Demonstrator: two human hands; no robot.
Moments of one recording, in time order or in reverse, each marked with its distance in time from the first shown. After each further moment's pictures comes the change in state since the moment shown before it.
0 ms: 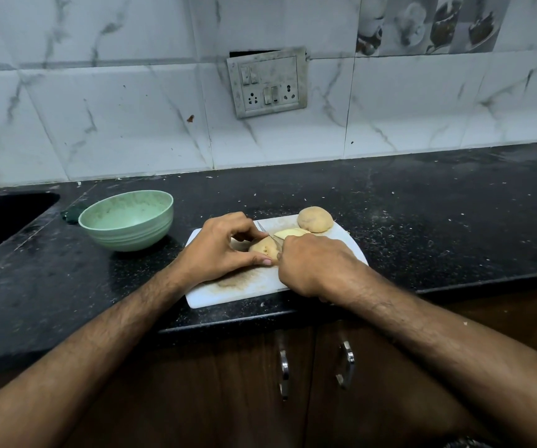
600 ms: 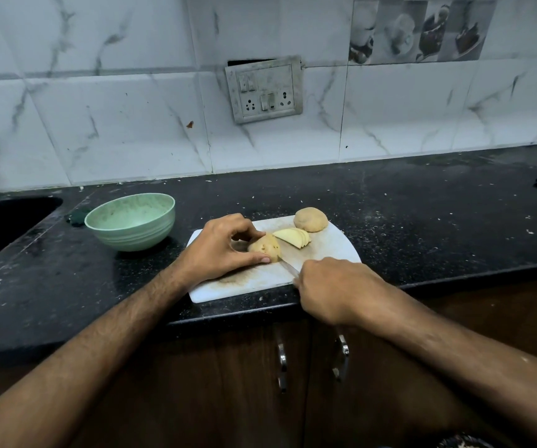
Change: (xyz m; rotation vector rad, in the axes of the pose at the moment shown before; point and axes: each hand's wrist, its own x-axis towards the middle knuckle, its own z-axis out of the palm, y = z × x) left_hand -0.002 0.004 0.001 0.056 0.009 -0.021; right_hand -0.038 0.021 0.014 -0.024 -0.045 -0.046
